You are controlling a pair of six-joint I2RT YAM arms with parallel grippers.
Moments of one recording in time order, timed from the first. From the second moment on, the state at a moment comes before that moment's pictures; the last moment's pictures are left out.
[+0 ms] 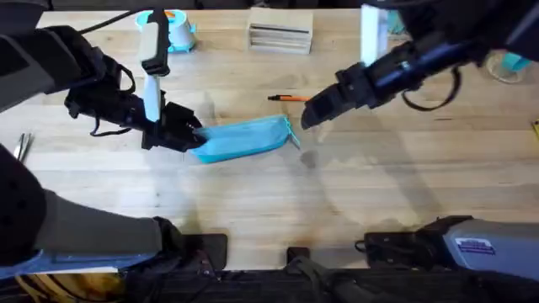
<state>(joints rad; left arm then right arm) 0.34 1.63 1.00 -1.23 0.71 1.74 0.31 1.46 1.23 -1.11 -0.65 -0.12</state>
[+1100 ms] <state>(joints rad) 0.34 1.63 1.00 -1.21 0.72 1.74 0.51 1.66 1.23 -0.85 -0.49 -0.18</state>
